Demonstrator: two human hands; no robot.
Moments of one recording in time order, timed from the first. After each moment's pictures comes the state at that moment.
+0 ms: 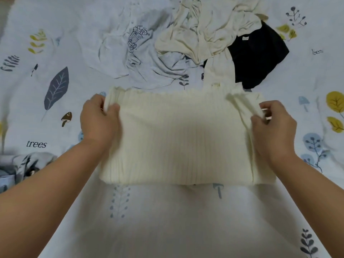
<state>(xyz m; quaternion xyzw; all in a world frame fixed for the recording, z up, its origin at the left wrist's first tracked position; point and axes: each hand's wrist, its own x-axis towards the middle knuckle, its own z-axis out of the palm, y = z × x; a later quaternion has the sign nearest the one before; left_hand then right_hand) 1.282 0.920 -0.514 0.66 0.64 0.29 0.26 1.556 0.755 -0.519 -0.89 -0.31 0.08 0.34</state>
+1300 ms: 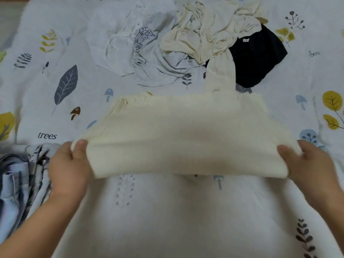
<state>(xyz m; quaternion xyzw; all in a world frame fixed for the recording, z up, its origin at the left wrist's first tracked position) 1.191 0.846 -0.533 0.57 0.71 0.31 0.26 1.554 0.662 -0.503 -0.91 -0.24 0.19 0.29</state>
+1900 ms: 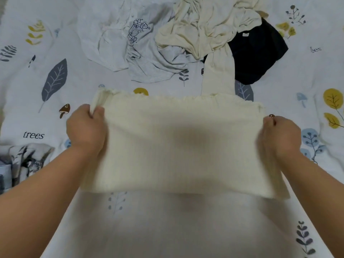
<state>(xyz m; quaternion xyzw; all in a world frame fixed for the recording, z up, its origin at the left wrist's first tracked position) 1.250 0.915 -0.541 0.65 0.71 0.22 0.17 1.573 0.737 -0.535 -0.94 -0.26 0.12 0.18</state>
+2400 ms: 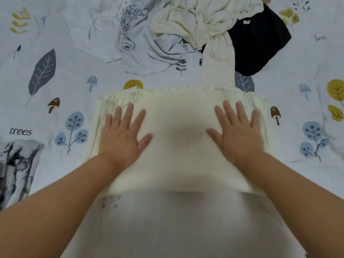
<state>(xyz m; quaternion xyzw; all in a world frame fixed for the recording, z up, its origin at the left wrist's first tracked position) 1.276 0.870 -0.580 0.88 0.46 -0.11 0.06 1.531 0.749 -0.573 -0.83 -0.54 0.11 -0.12</state>
